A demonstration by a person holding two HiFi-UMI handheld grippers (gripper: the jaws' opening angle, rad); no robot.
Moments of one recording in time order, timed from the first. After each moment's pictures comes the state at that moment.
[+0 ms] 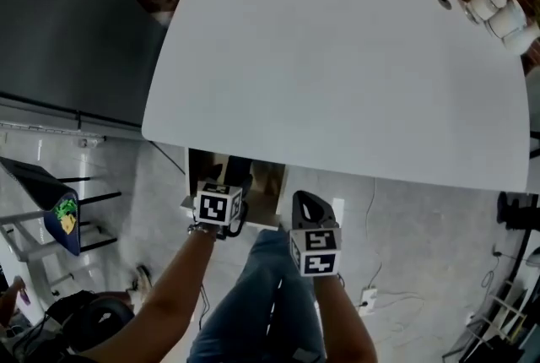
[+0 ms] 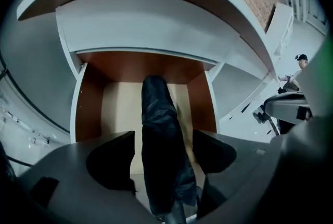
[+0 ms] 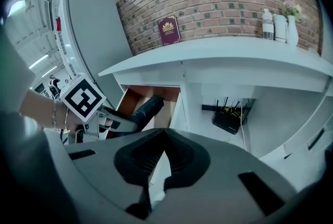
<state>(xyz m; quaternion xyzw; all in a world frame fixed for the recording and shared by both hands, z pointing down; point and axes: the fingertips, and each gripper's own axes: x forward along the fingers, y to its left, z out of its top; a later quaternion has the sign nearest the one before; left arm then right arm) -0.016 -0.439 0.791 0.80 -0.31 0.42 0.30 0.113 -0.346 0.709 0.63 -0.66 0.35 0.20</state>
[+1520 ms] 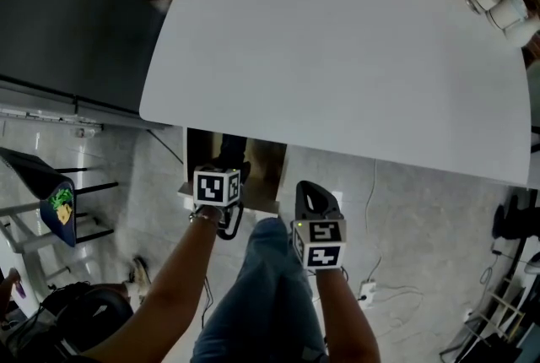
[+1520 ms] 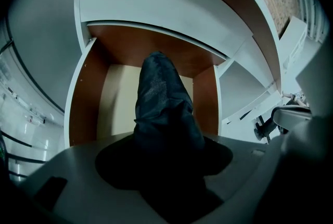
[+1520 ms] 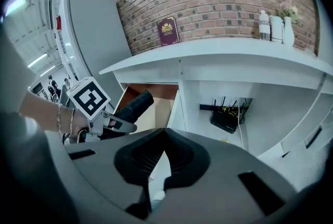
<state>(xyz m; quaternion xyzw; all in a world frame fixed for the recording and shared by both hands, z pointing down) -0.022 -0.426 0.815 0.77 -0.32 0.41 0.36 0.116 -0.331 0.712 0.64 -0.66 0.34 0.20</state>
